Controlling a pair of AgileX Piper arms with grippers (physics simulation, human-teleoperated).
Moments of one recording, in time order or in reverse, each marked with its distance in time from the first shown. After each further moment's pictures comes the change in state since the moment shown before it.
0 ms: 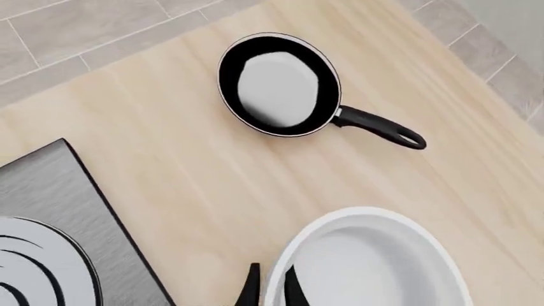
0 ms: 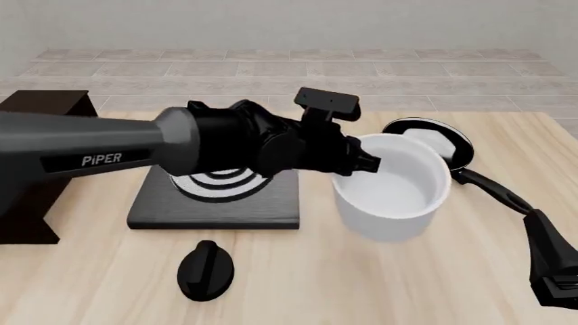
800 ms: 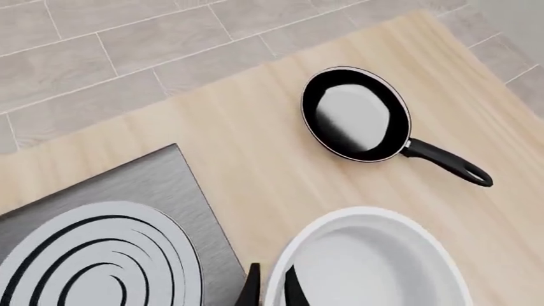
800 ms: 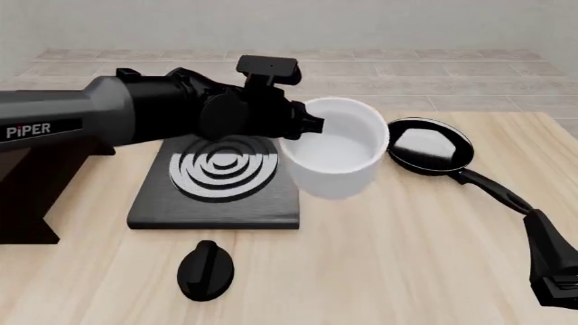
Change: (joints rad) left arm 0.181 -0.108 0.052 0.020 0.066; right arm 0.000 0.000 0.000 0.000 0.000
